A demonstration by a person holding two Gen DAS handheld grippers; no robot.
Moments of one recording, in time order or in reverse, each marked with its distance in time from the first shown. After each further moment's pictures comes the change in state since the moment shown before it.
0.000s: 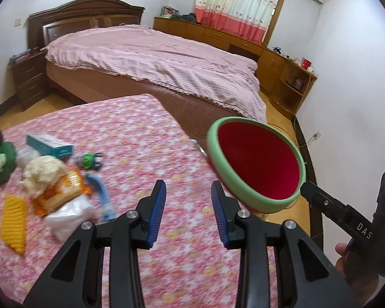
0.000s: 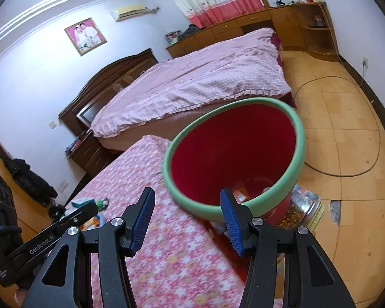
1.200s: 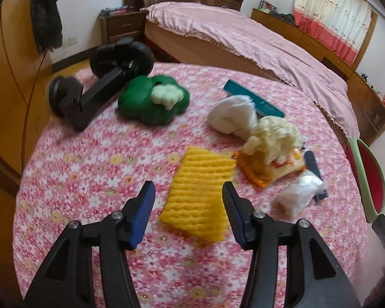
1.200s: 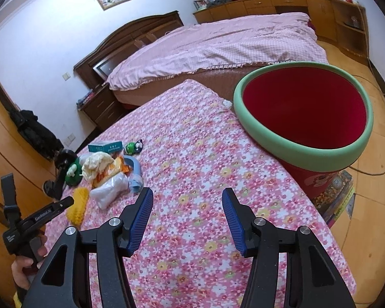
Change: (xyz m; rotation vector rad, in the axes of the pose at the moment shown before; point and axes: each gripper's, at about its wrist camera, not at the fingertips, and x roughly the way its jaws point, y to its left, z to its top) left arm -0.030 0.227 -0.052 -0.322 0.086 0.376; right arm 0.052 0.091 -0.058 -0.150 0.195 0.024
